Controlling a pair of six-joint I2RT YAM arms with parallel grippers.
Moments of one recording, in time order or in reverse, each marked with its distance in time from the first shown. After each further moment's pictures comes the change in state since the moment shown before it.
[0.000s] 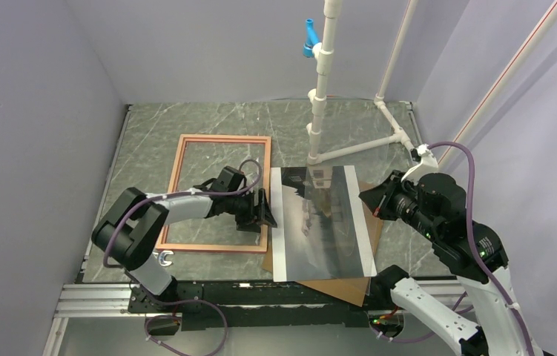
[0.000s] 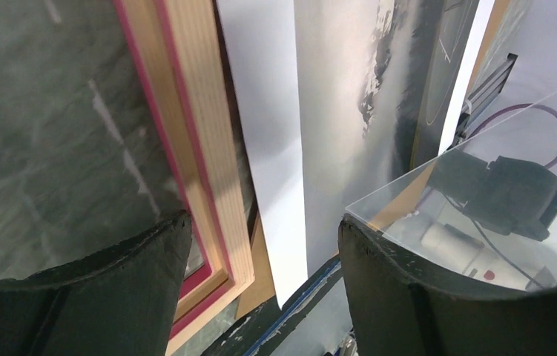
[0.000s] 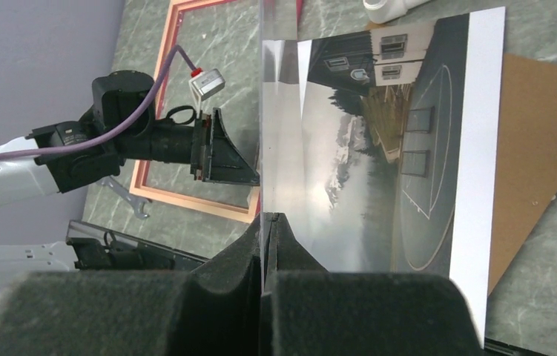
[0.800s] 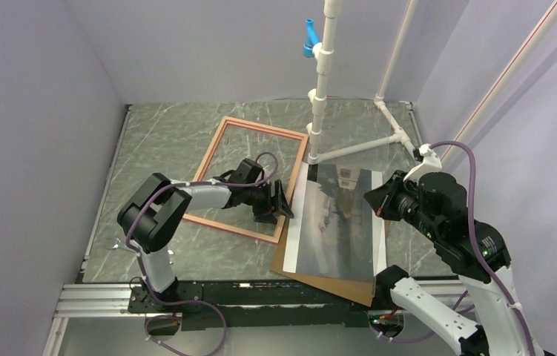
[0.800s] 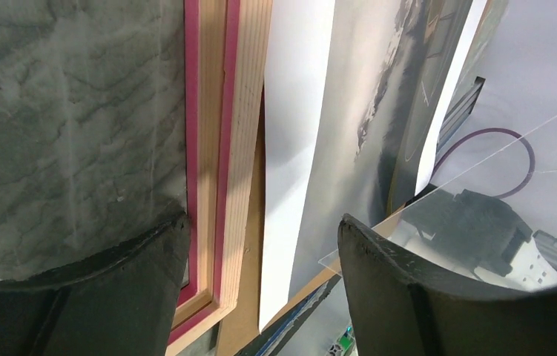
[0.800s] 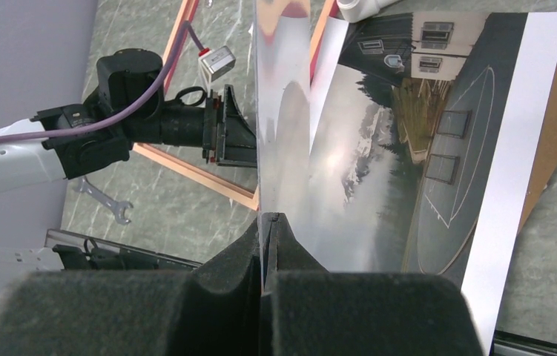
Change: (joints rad) left arm -0.078 0.222 0.198 0.089 0.010 -0.103; right arm 0.000 0.016 0.036 -0.061 0.056 -0.011
